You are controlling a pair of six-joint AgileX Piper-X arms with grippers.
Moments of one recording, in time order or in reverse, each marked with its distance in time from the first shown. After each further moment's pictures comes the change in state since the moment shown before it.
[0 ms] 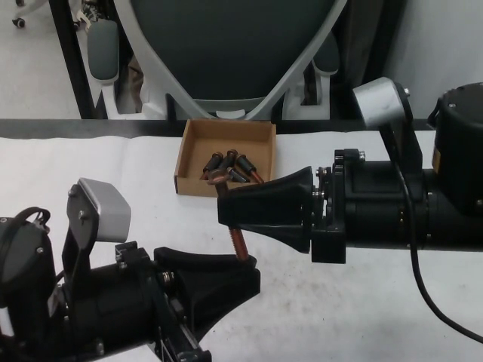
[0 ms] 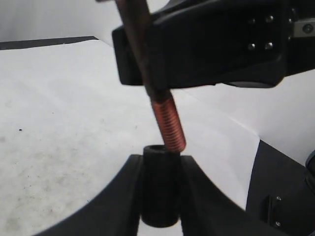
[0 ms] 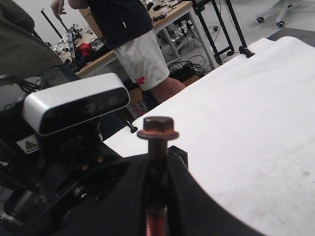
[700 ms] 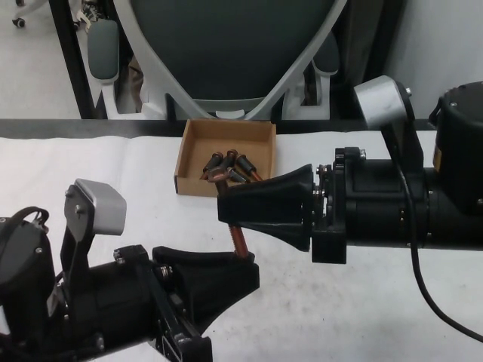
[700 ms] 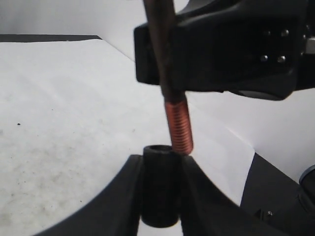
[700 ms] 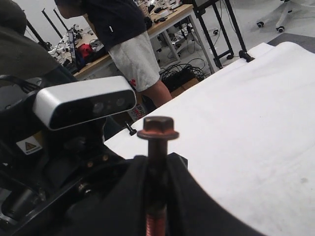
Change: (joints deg) left arm 0.0 0.0 0.1 -1.6 -2.2 -5.4; right arm 0.0 0.0 -0.2 -0.8 0.0 -0.9
